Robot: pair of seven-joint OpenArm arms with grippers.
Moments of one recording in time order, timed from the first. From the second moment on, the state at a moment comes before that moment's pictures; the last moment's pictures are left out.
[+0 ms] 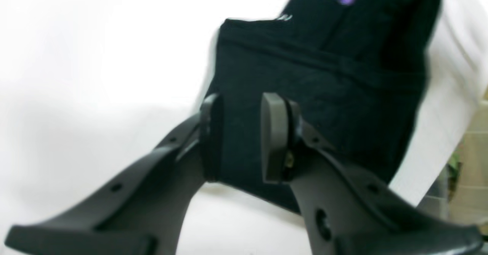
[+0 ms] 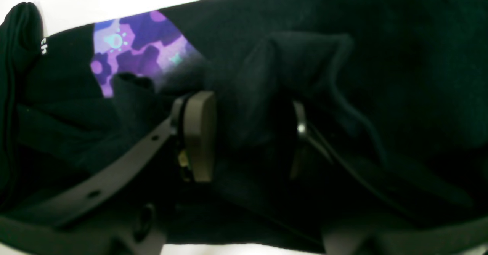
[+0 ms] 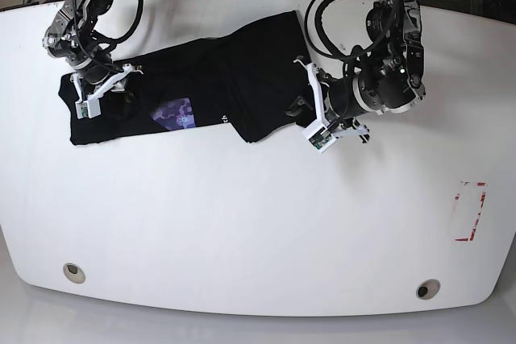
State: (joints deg) left arm 2.2 -2.6 1.6 106.5 -24.7 -41.8 68.6; right arm -8.8 7.8 36.6 83.7 25.2 41.0 -50.6
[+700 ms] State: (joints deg) left arm -3.3 -2.4 21.3 102.0 -19.8 -41.8 68.8; right arm -8.6 6.6 36.6 83.7 25.1 40.9 -50.2
